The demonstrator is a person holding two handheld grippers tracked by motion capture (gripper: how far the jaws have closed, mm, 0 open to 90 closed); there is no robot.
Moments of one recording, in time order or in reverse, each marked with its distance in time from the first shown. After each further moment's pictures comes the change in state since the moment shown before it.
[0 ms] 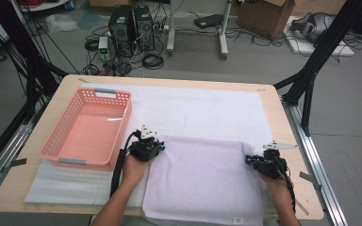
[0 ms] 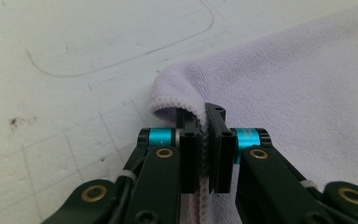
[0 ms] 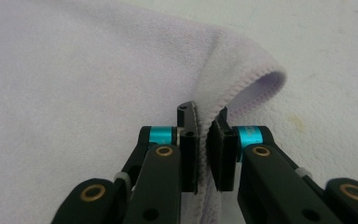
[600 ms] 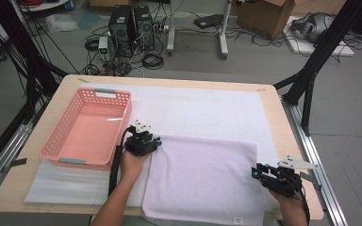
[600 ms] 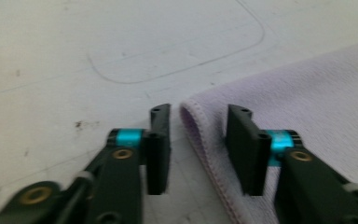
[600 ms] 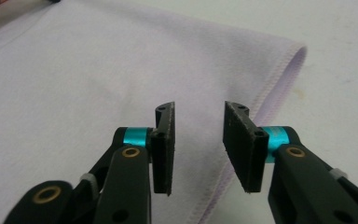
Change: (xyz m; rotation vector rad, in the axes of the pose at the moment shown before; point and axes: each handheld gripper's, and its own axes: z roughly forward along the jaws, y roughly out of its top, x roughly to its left) left arm 0.013 0.005 0.002 -0.006 0.081 0.004; right arm 0.009 -0.032 -0.050 -0.129 0.073 -0.050
